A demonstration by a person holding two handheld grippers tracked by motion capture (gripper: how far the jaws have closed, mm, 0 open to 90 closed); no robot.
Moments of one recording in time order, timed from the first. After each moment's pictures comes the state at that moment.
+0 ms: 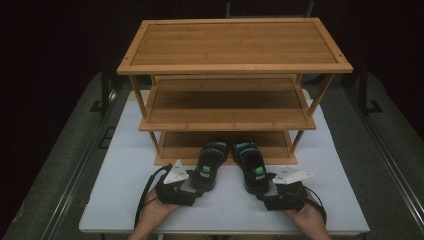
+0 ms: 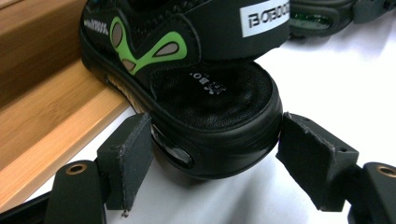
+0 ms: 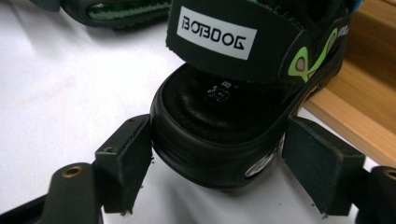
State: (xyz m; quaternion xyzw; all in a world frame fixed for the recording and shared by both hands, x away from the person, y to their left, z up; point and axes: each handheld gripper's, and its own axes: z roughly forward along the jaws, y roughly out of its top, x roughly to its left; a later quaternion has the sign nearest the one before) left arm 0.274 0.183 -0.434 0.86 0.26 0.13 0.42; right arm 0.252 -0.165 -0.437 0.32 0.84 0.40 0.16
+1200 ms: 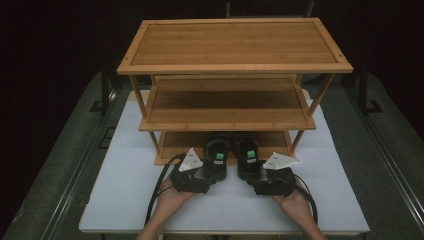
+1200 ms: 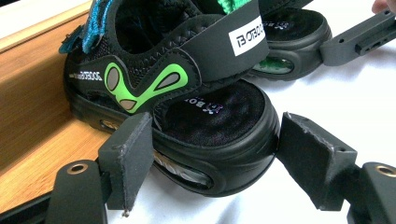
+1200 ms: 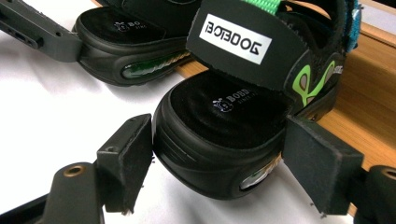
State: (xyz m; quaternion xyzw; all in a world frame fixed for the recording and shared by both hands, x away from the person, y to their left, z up) left arm 0.300 0.148 -0.427 0.85 0.26 0.14 0.44; right arm 0.283 -0.142 -0.429 0.34 0.83 0.42 0.18
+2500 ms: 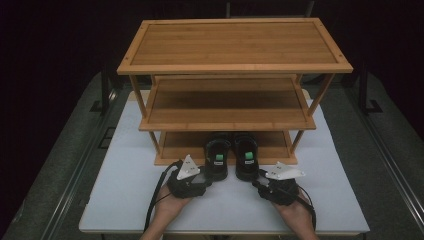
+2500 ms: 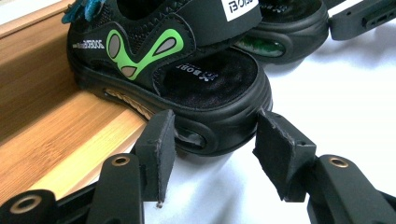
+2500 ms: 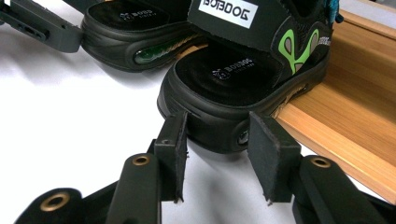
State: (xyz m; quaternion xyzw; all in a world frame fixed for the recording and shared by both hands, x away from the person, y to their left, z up) left arm 0.285 0.154 -0.436 0.85 0.27 0.16 0.43; right arm 0.257 -0.144 -0.436 0.37 0.81 0.41 0.21
